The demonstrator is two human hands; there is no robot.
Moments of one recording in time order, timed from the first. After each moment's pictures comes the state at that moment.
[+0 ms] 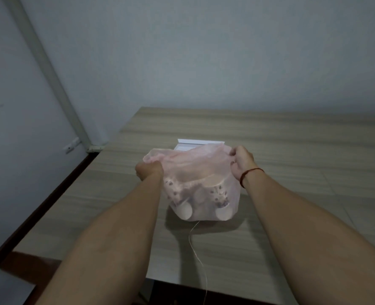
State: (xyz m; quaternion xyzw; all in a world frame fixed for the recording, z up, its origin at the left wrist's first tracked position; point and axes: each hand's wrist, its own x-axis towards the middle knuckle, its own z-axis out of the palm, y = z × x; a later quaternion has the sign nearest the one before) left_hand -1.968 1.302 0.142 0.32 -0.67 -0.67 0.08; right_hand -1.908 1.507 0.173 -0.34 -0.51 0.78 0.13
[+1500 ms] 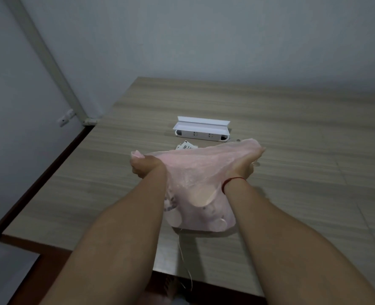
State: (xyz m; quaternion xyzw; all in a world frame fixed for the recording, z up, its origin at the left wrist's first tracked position) left_hand -1.996 1.323 0.100 0.43 -0.67 -0.57 0.19; right_hand -1.942 1.488 0.097 -0.48 -0.33 0.77 0.25
